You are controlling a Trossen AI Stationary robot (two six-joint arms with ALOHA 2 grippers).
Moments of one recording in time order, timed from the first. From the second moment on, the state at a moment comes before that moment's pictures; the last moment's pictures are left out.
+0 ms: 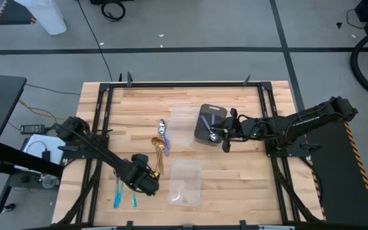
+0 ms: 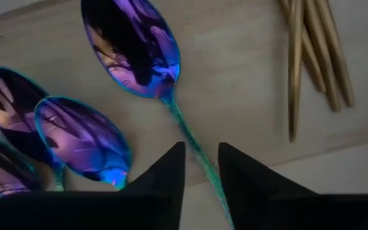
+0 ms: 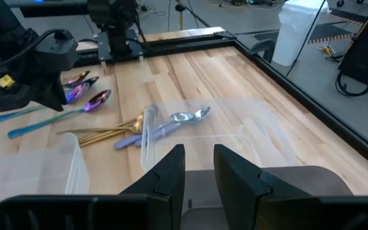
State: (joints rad) left arm -0.59 1.77 1.10 -0.93 -0.19 -1.90; right arm 0.17 1.03 0.59 0.05 0.44 0.17
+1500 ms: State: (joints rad) left arm -0.50 1.83 1.03 -0.80 -0.04 -1.79; right arm 0.22 1.03 0.59 0.06 0.36 0.11
